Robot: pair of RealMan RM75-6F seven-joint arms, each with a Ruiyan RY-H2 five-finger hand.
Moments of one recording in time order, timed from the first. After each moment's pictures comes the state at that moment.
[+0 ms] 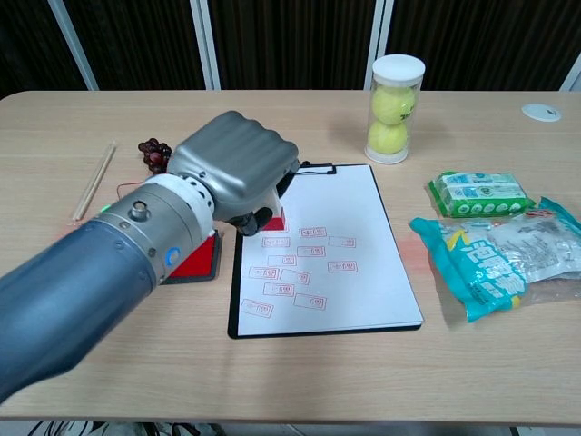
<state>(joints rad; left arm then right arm) -0.82 -1.95 -0.17 -1.64 0.98 1.34 1.33 0.09 -1.02 0.07 -1.72 -1.39 1.32 0.26</state>
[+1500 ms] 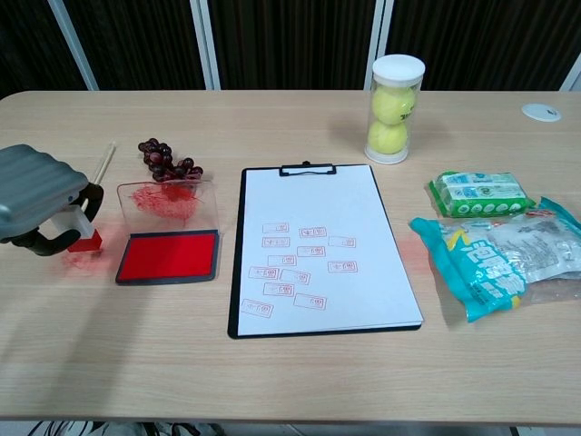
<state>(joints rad) -0.56 -1.58 0.06 -1.50 1.12 1.27 0.90 0.08 -1.03 0.06 -1.71 -1.41 1.35 0.21</state>
